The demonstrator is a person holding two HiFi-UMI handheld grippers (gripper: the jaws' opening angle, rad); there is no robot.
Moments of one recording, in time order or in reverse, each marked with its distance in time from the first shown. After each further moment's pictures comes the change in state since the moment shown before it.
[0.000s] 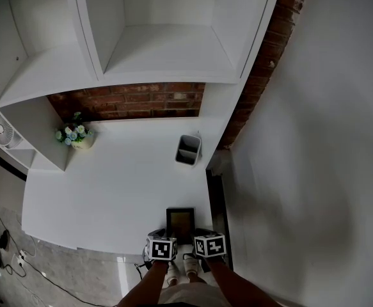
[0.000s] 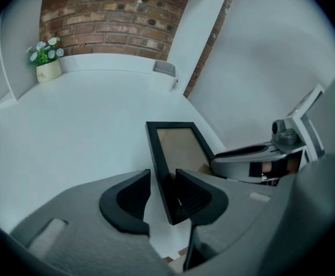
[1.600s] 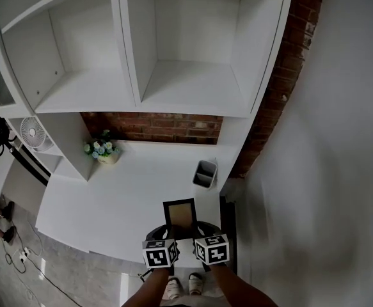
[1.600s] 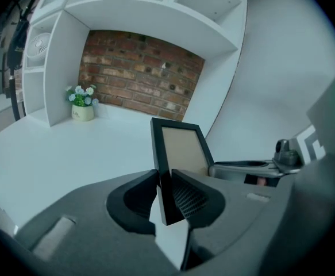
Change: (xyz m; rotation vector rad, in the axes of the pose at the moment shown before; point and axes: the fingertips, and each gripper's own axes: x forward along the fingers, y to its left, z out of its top) left arm -0.117 0.021 0.114 -0.174 -0.430 0.105; right arm -0.065 0.075 0.138 -0.287 -0.340 0.069
